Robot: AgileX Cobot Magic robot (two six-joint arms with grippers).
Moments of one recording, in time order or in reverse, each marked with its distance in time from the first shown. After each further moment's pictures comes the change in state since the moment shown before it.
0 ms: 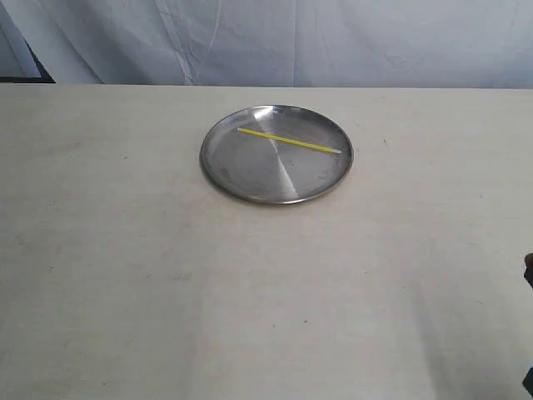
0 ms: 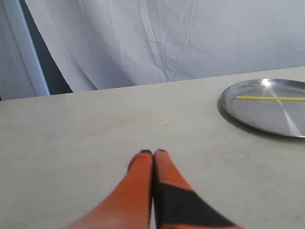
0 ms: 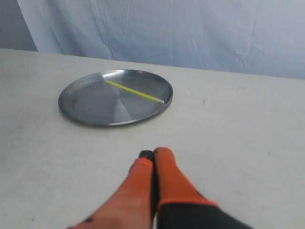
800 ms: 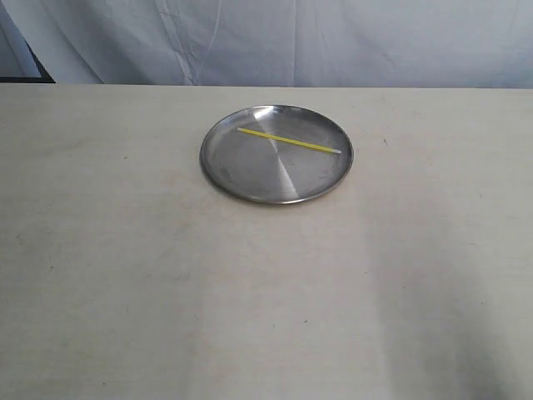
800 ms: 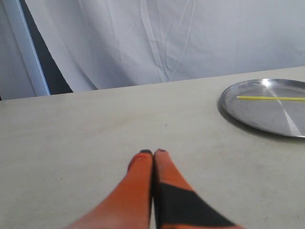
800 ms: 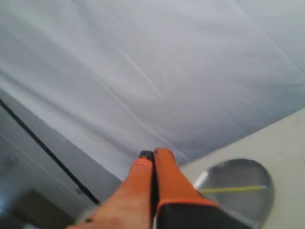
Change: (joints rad) left arm 0.000 0.000 0.000 0.000 0.000 0.000; right arm 0.000 0.408 -0.326 0.644 -0.335 0.048
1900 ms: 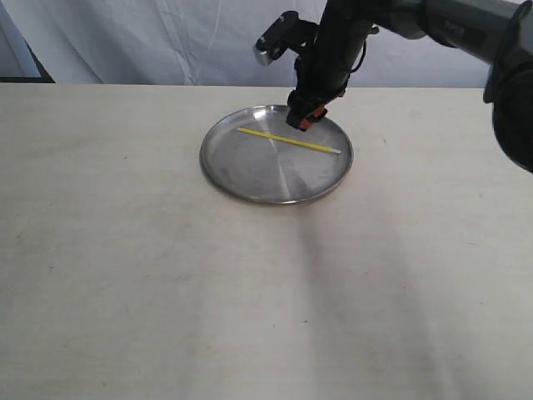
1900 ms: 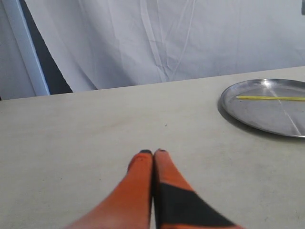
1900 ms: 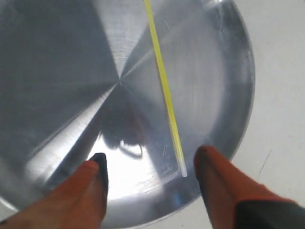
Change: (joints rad) left arm 0.000 0.000 0.000 0.000 0.000 0.000; right arm 0.076 1.929 -1.763 -0.658 1.090 -0.686
